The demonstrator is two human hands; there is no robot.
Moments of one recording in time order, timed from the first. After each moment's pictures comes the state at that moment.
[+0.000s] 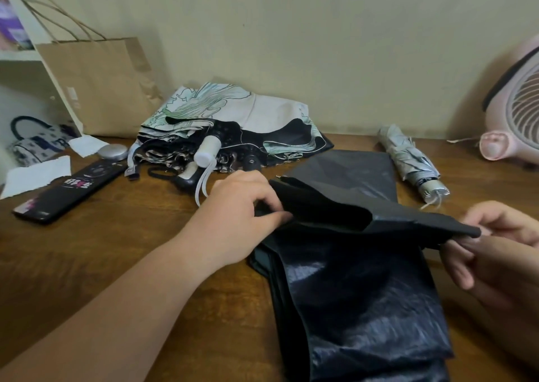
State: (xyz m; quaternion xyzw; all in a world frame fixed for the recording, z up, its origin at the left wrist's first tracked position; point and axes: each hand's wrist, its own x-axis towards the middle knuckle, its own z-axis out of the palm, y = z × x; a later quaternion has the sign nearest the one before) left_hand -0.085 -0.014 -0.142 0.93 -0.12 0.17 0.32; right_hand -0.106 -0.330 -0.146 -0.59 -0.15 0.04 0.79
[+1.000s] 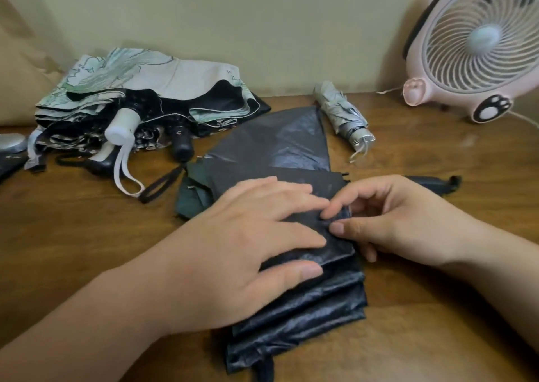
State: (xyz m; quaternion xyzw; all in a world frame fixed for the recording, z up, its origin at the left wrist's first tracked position) left_hand -0.132 -0.074 -0.140 0.87 -0.45 0.07 0.18; right_hand -0.109 -0.324 -0.143 -0.79 -0.18 0.15 0.57
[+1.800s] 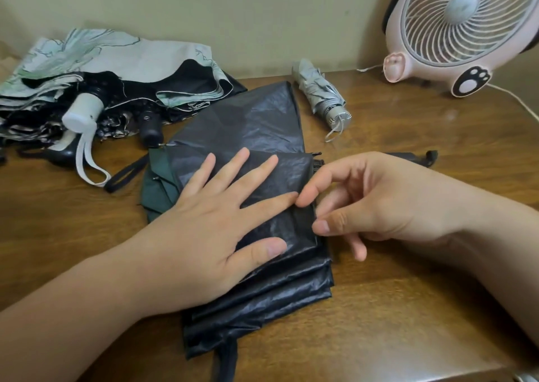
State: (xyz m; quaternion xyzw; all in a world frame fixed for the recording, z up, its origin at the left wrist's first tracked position) left_hand -0.122 -0.085 -0.167 0.93 -0.35 0.02 0.05; right_hand -0.120 -0.338 -0.134 -0.77 -0.14 0.24 0.58
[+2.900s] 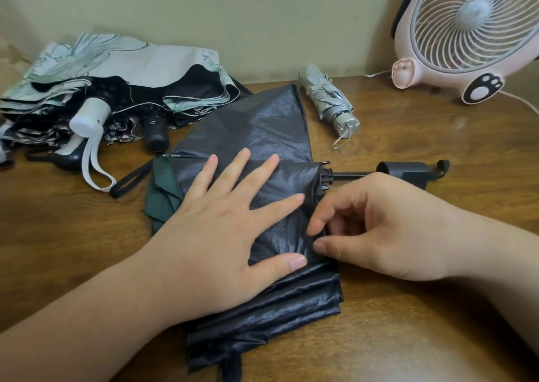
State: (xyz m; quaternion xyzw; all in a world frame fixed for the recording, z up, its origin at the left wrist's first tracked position) left_hand -0.121 -0.098 -0.168 0.96 -0.29 0.04 -0.01; right_hand -0.119 -0.338 -0.145 -0.89 -0.24 0.10 0.36
